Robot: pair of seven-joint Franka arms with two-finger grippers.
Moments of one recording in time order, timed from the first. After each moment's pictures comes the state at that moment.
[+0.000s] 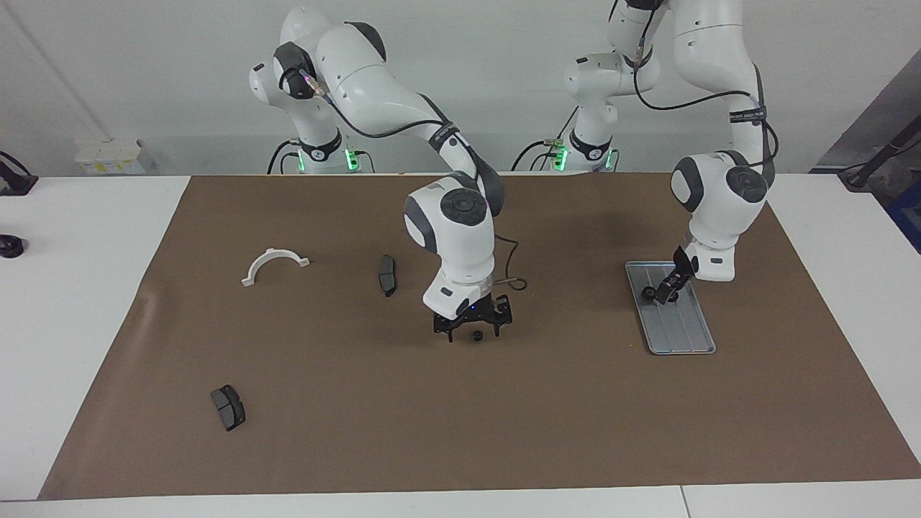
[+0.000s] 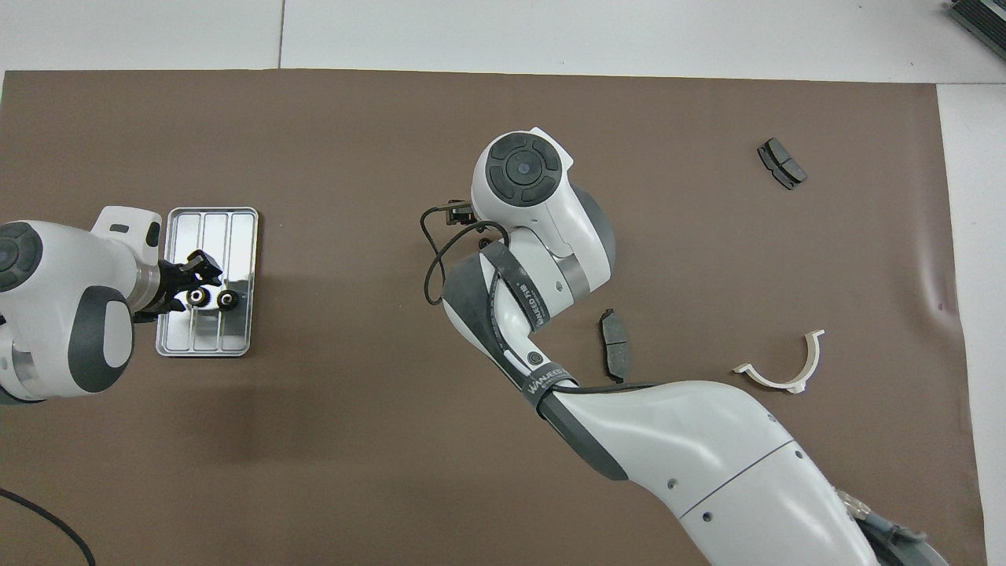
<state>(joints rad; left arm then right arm) 0.06 0.17 -0.02 -2.22 0.01 2.44 -0.54 0.57 0.74 -0.02 -1.26 -0.02 2.16 0.49</state>
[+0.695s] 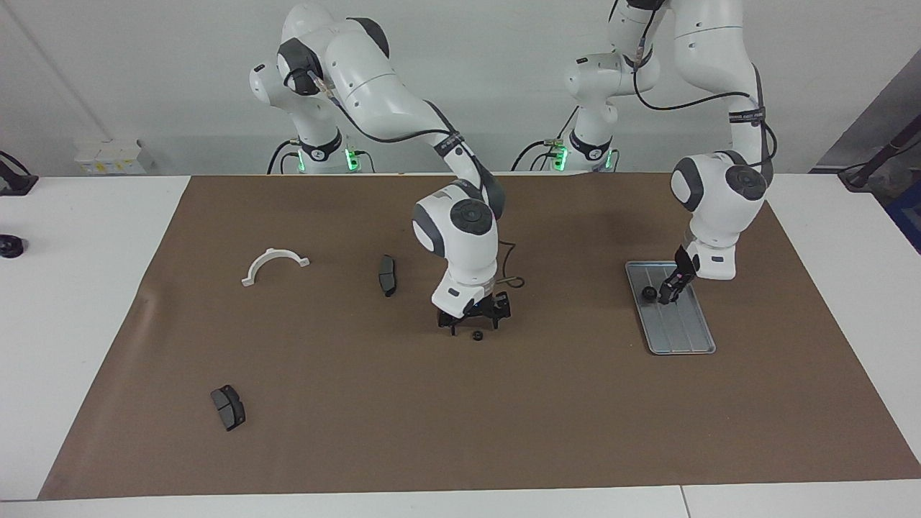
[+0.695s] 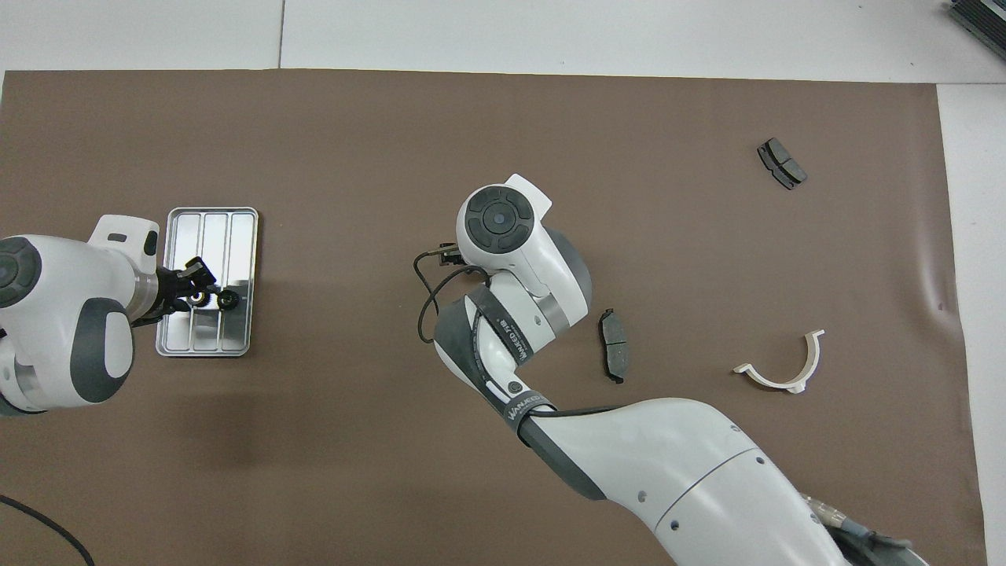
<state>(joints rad) 0.07 0.16 -0.02 -2.25 0.01 2.49 -0.53 0.61 0.71 -0.02 -1.42 -0.02 2.24 0.49</state>
